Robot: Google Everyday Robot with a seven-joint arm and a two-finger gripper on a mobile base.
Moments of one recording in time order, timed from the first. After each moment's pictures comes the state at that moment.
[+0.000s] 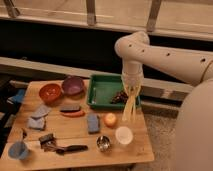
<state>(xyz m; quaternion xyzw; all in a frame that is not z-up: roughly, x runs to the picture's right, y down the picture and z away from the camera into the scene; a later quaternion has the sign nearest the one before) 0.148 0.002 0.692 -0.18 0.32 0.72 0.59</state>
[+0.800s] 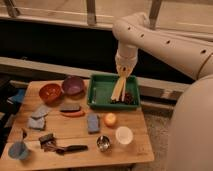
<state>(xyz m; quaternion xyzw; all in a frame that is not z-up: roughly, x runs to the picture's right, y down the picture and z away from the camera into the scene) 0.107 -0.075 0.702 -0.16 0.21 0.77 0.59</state>
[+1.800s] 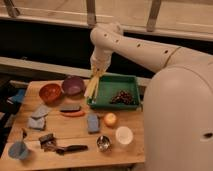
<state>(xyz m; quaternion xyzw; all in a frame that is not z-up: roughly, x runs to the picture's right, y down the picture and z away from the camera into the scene) -0.048 -0.089 0.769 -0.24 0.11 0.76 0.59</state>
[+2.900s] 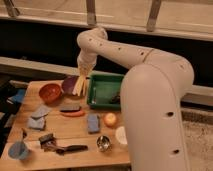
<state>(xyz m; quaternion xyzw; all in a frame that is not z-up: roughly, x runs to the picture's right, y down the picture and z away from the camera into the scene) -0.112 -0.110 0.818 -0.24 0.06 0.75 0.62</state>
